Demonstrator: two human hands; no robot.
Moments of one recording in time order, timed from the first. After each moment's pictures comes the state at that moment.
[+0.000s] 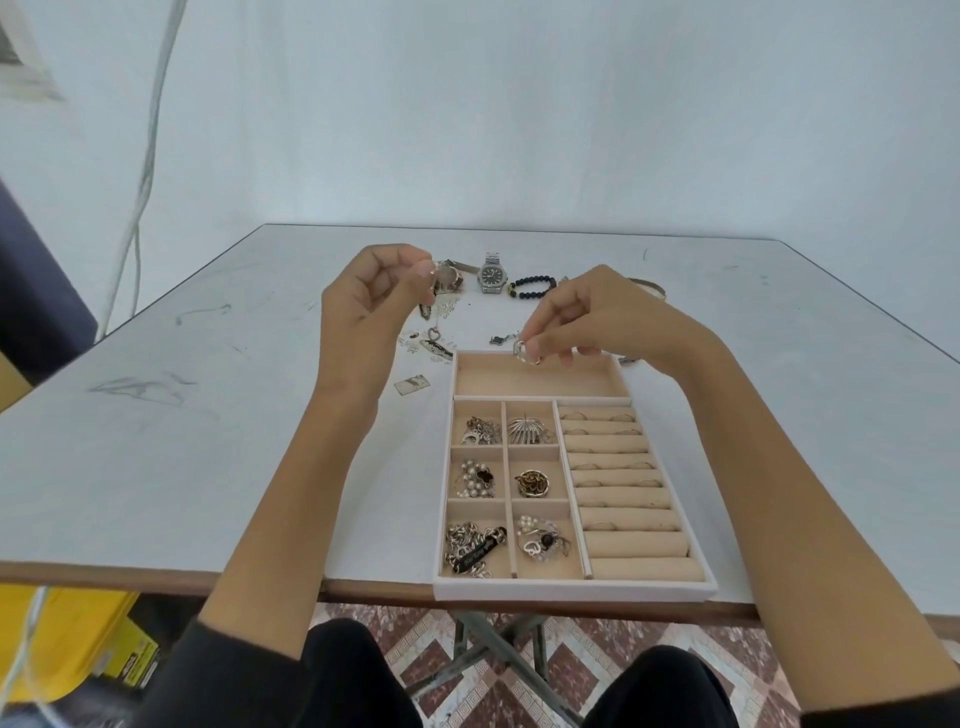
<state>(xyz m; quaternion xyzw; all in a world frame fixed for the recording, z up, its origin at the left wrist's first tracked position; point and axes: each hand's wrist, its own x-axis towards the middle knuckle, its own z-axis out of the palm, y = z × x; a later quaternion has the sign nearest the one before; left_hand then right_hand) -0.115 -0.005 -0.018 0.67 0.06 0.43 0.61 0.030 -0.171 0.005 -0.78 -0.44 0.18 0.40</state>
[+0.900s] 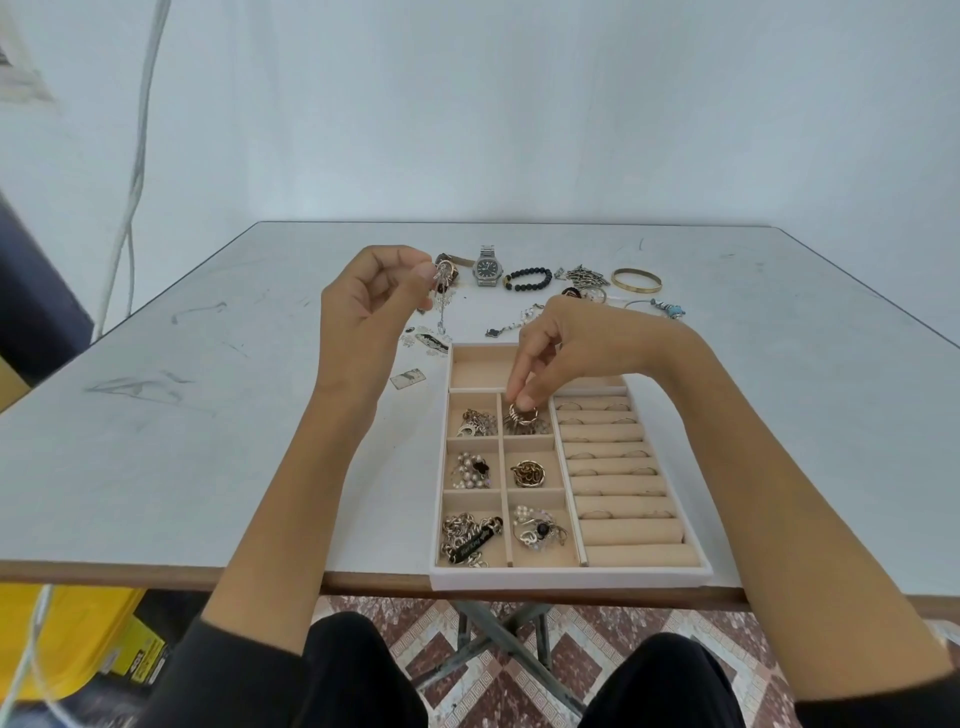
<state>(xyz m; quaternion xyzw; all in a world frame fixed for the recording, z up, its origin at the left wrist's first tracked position) -0.115 -0.010 -0.021 0.68 0.08 0.42 0.60 0.023 -0.162 -0.004 -0.75 -0.55 0.25 0.26</state>
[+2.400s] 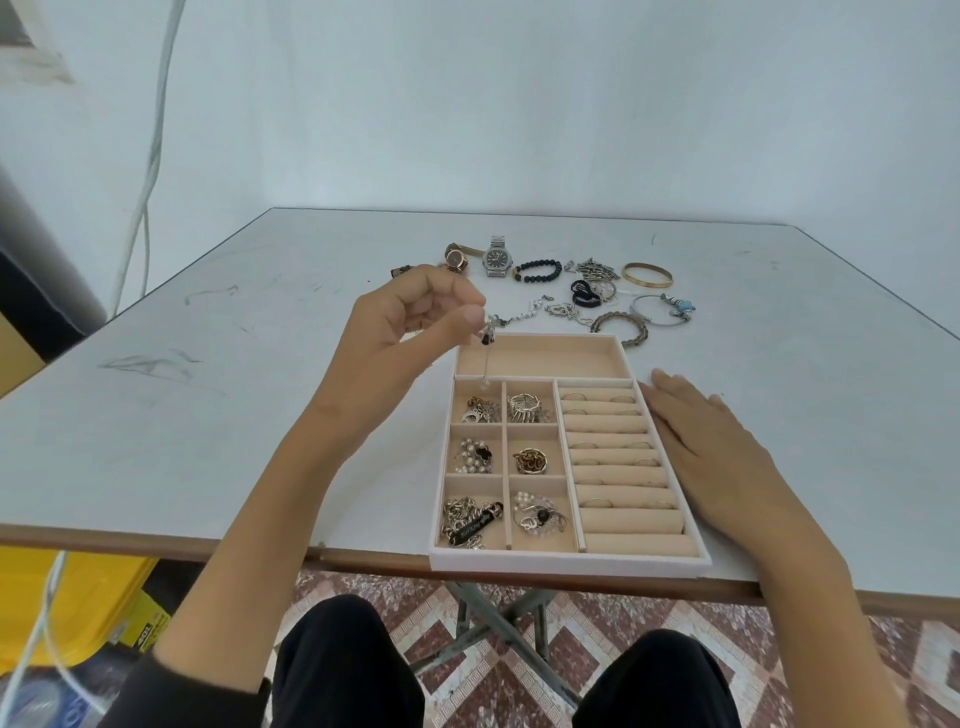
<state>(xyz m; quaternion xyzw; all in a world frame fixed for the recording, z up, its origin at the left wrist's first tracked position) -0.142 -0.026 -0.023 0.77 -0.02 0.30 0.56 -0.022 -0.262 -0.079 -0.92 -0.33 0.01 0.22</state>
